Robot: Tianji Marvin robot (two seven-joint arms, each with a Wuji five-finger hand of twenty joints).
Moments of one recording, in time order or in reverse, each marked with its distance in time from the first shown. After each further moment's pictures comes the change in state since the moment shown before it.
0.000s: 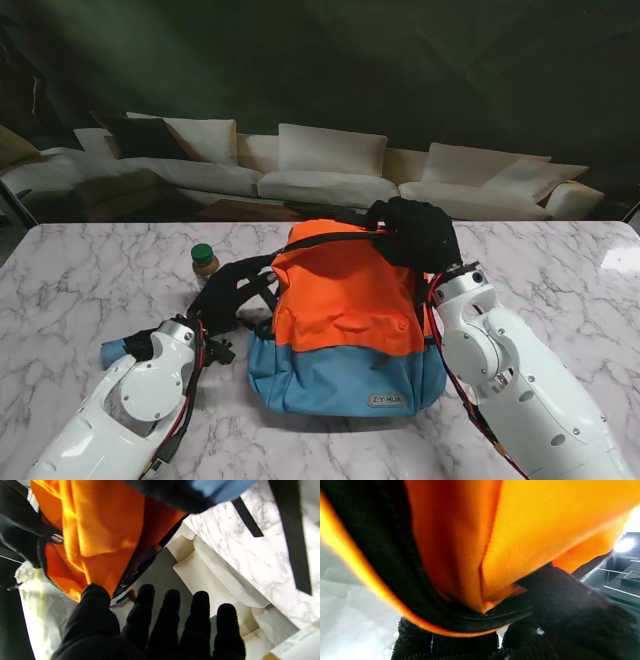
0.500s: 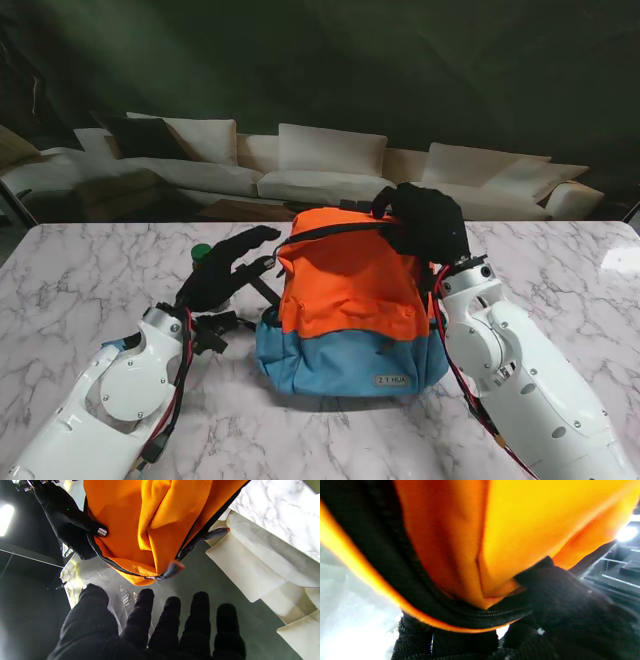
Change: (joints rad) left arm 0.038 0.016 -0.064 -0.140 0.056 -0.090 -0.015; right arm 0.020 -0.005 0.016 0.017 -0.004 -0.025 -0.078; left_hand -0.028 0.000 0.000 0.000 -0.075 0.001 -0.024 0.000 -0.077 0.015 -0.074 -0.036 -0.007 -0.002 0.000 0.000 0.000 0.000 0.000 0.000; right_hand 0.000 0.000 -0.014 0.000 -0.012 -0.017 0.000 0.004 -0.012 0.000 0.011 -0.009 0.000 -0.006 0.000 -0.014 0.000 0.000 0.000 0.000
